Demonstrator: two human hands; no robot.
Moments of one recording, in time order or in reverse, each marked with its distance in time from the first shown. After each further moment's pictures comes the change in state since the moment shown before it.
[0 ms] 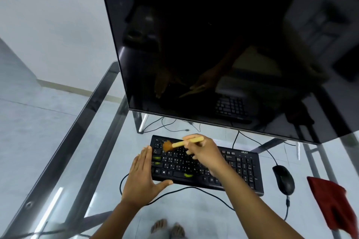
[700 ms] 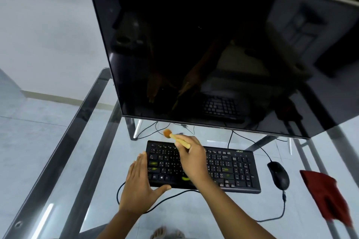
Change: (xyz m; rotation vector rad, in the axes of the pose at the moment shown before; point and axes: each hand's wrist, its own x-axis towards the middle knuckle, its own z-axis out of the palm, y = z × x) left_hand 0.000 -0.005 0.006 -0.032 0.040 0.002; right_hand -0.006 0.003 0.043 -0.050 0.300 -0.256
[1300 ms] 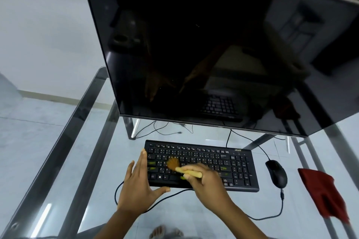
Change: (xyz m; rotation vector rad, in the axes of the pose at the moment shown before) left_hand 0.002 0.004 -0.003 -0.006 -0.052 0.044; right_hand -0.055 0.023 -0.054 -0.109 -0.290 -0.066
